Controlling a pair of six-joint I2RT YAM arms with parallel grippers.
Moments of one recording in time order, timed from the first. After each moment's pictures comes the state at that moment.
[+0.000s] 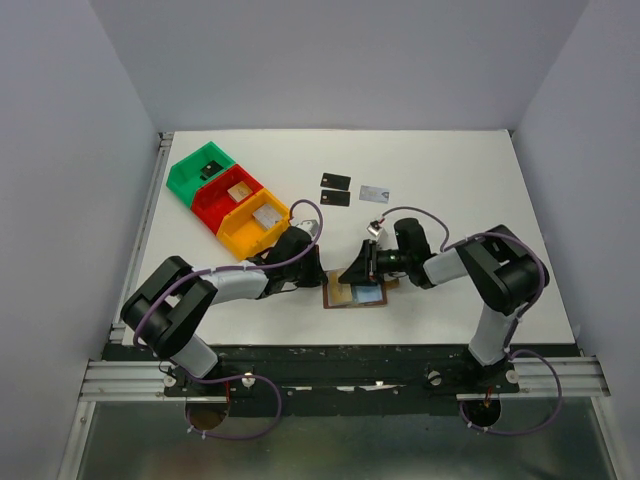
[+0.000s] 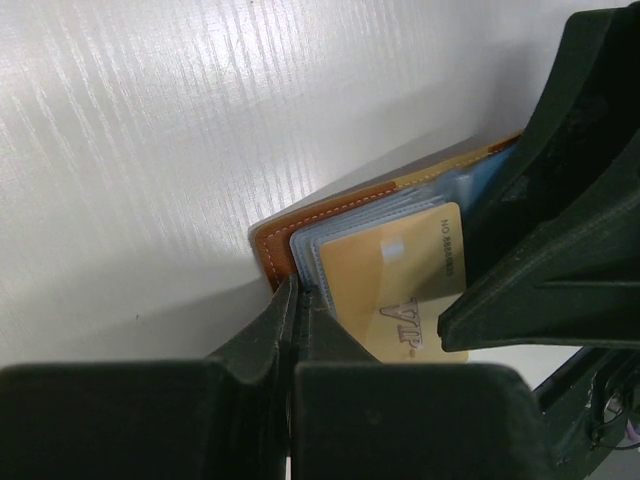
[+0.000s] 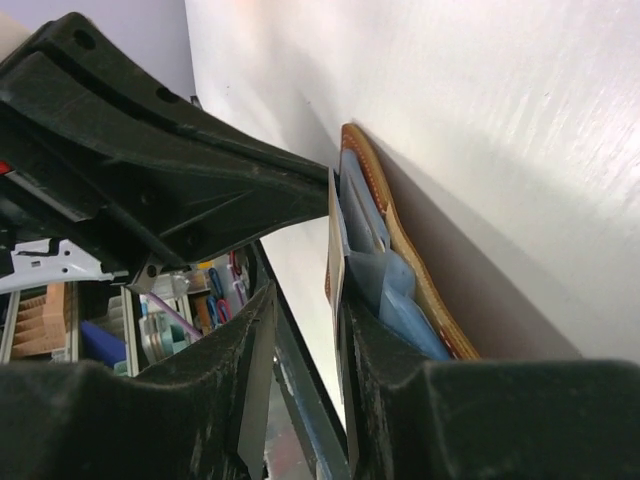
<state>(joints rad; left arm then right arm) -0.70 1.56 0.64 0.16 0.16 -0.67 0.48 1.85 0.60 0.65 -0.89 0.90</state>
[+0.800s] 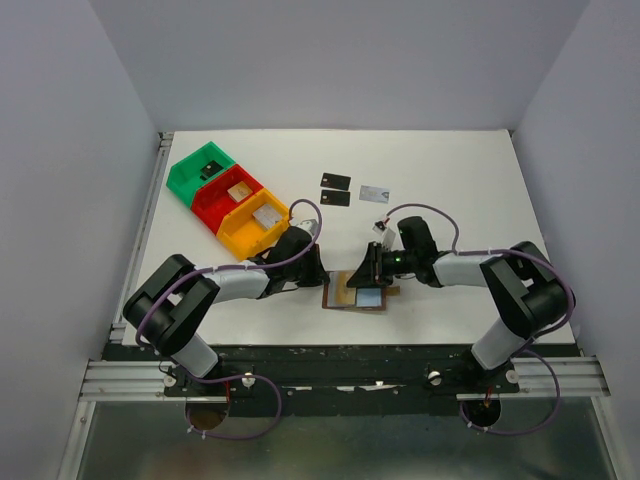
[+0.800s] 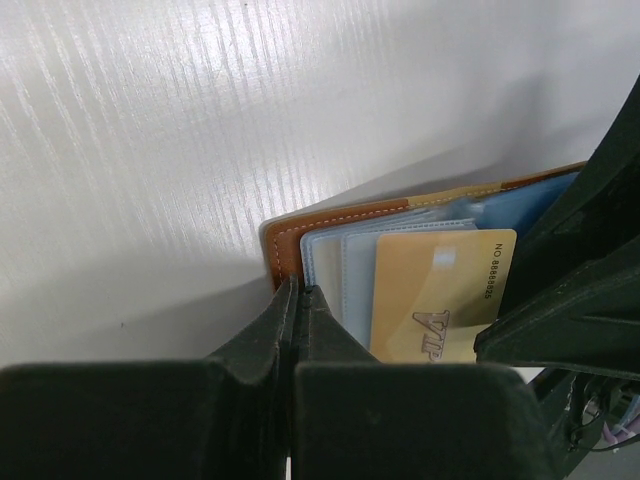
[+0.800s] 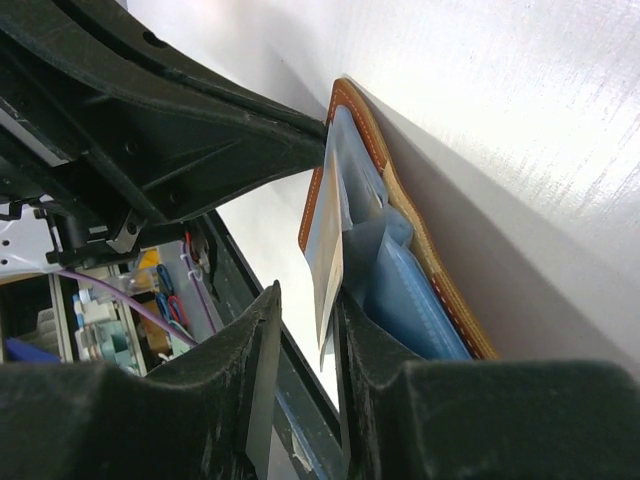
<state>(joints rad) -0.70 1.58 0.64 0.19 0.16 -0.71 0.48 1.65 0.60 0.30 -0.79 0.71</state>
